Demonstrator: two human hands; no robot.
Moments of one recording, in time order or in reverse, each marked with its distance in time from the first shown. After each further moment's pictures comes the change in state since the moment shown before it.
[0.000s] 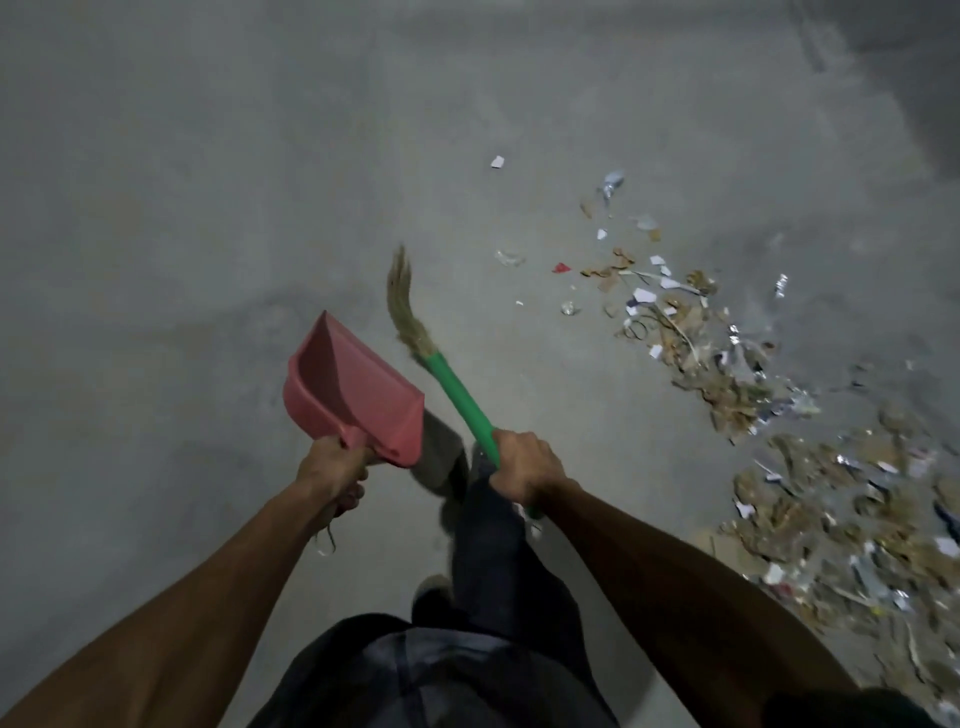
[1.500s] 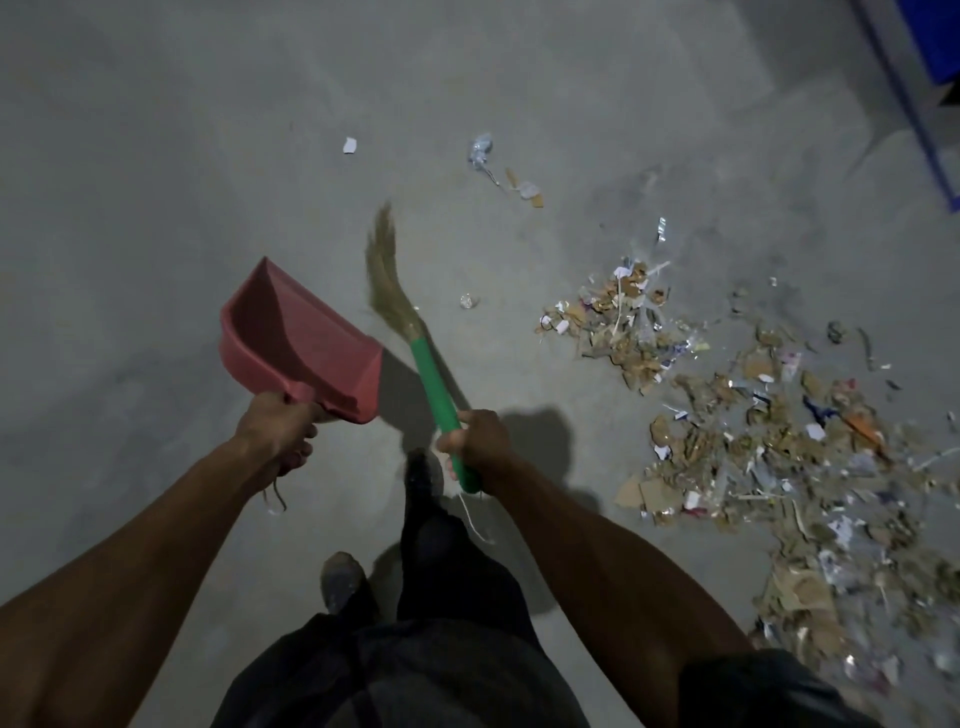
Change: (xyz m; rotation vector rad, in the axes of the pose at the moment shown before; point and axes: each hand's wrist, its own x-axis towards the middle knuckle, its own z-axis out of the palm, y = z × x) left_hand 0.085 0.214 0.072 0.235 -0.162 0.066; right_hand 0.080 0.028 -0.121 1.243 0.125 0.405
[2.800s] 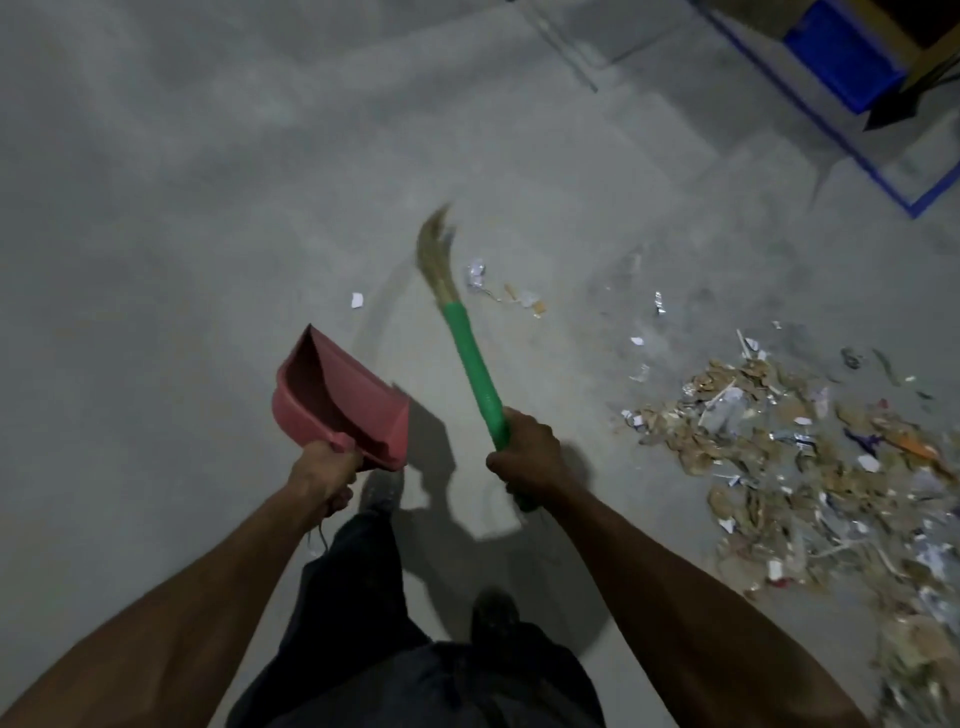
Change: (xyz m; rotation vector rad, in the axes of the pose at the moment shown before) left_hand 0.146 0.193 -0.078 0.200 -0.108 0.119; right_hand 0.072 -0.227 0.023 -0.564 0.303 -0.254
